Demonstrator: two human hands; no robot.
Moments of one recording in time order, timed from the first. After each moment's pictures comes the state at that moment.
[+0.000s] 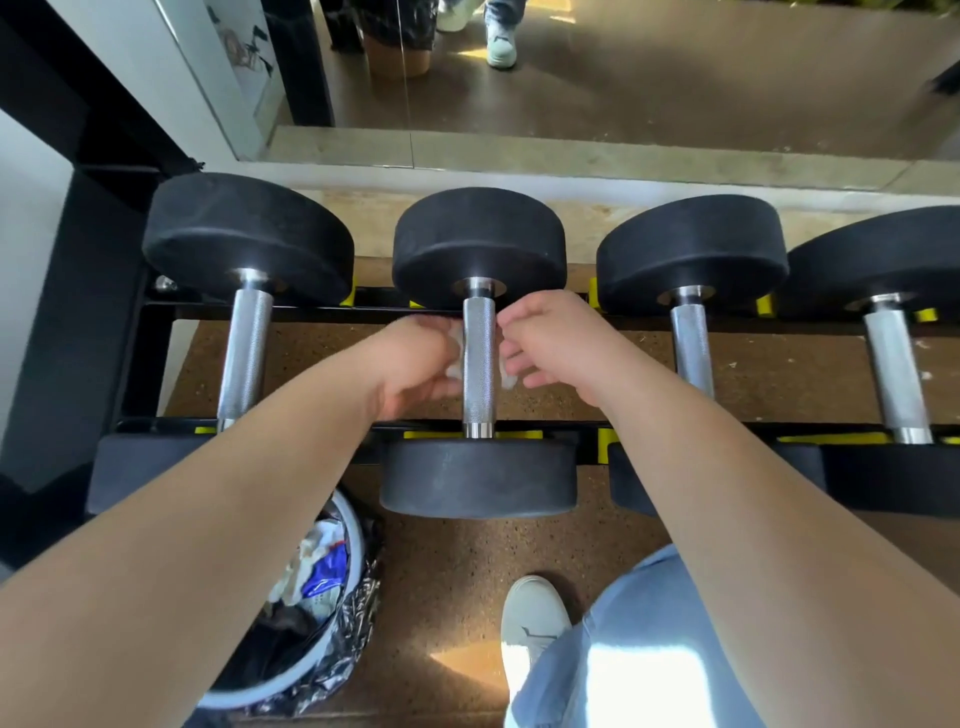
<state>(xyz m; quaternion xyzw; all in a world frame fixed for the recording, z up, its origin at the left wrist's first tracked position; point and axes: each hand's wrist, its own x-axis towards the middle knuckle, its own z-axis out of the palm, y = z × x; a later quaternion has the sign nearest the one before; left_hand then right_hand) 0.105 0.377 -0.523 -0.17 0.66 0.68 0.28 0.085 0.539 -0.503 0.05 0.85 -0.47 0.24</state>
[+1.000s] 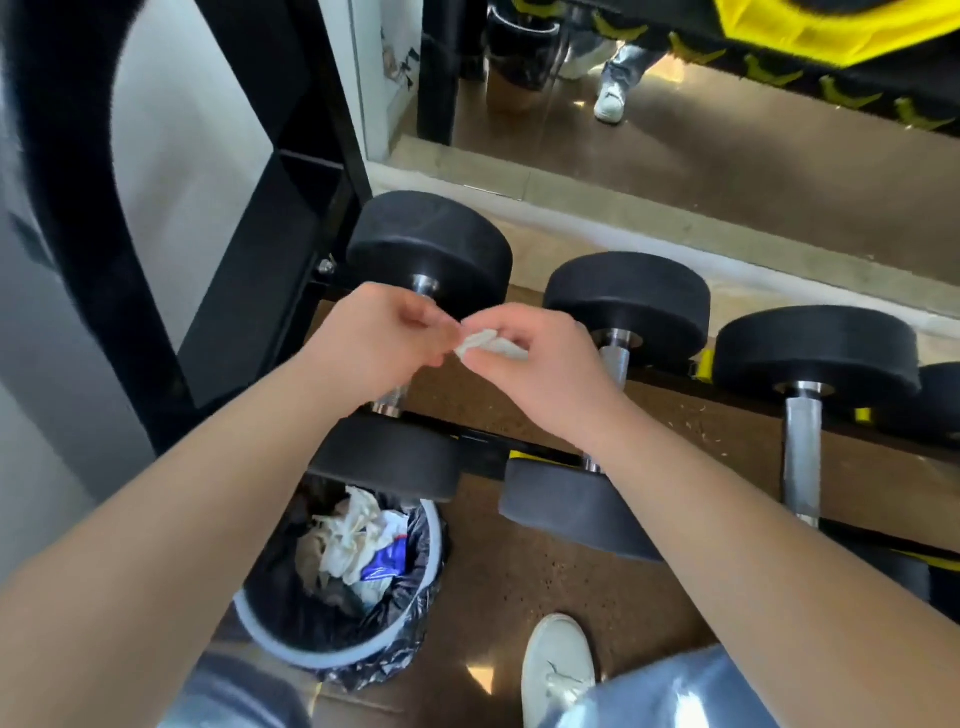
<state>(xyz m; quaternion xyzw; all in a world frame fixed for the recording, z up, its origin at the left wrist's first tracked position) 0.164 0.228 -0.474 -0.17 0.84 0.51 0.05 0.116 0.411 -0.488 -0.22 0.87 -0.43 0.13</state>
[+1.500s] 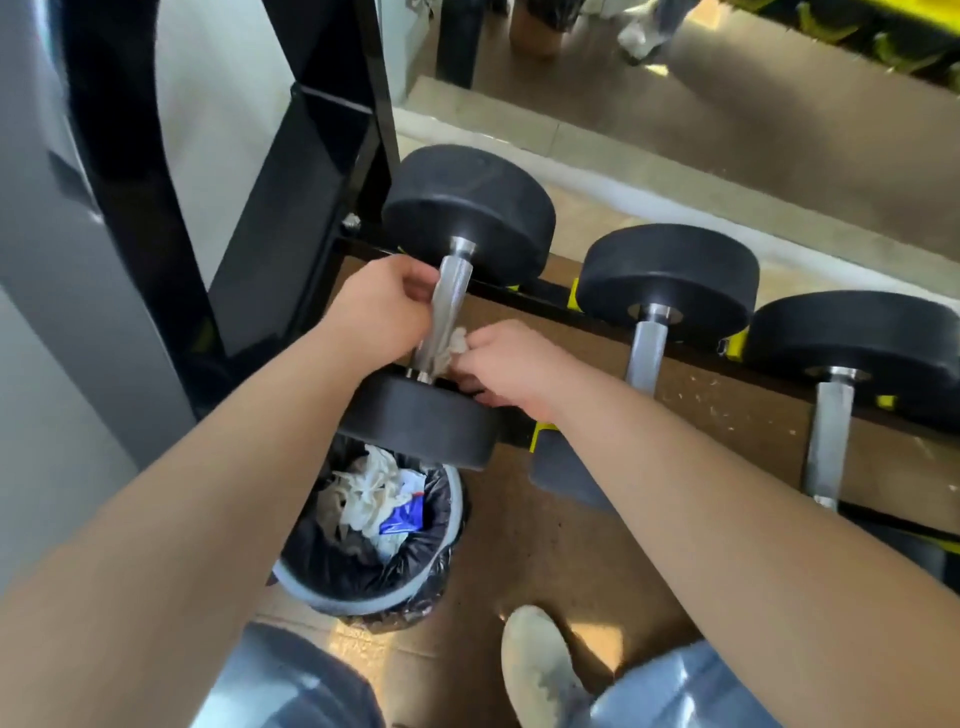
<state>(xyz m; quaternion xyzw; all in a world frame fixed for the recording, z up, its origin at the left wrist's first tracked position) 0.150 0.194 -0.516 -0.23 0.84 0.49 0.03 0.113 0.343 -0.532 -0.01 0.82 -0.42 0.39</state>
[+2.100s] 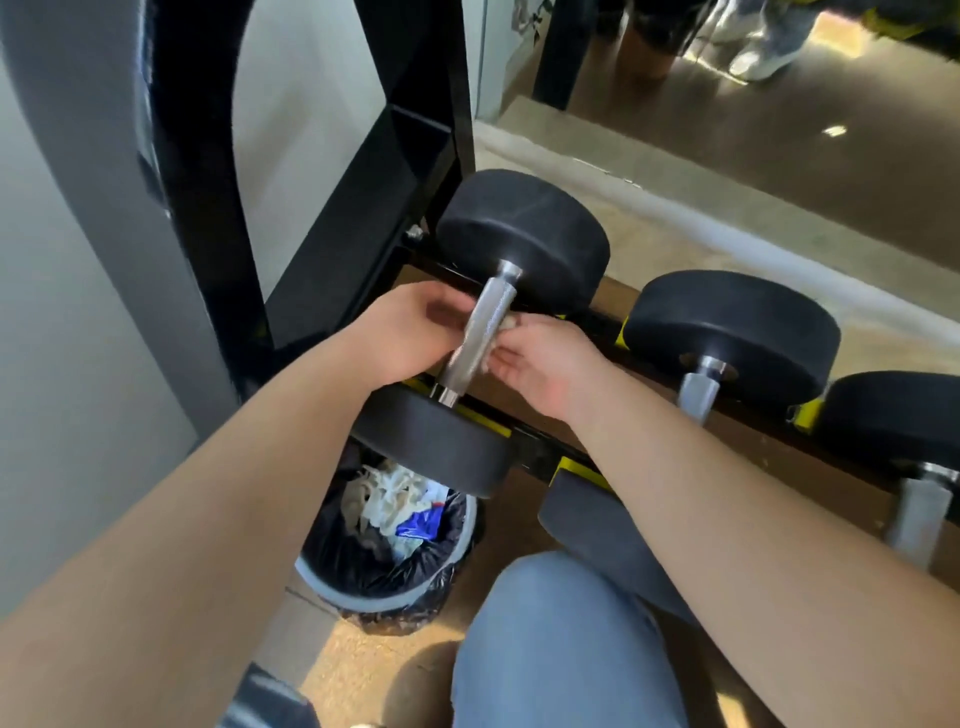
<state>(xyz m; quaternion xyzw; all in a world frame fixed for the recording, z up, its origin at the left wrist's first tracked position) 0.163 0.195 -0.503 -0.25 0.82 0.50 0.08 0.069 0.333 -0.545 0.10 0.58 -0.67 0.45</state>
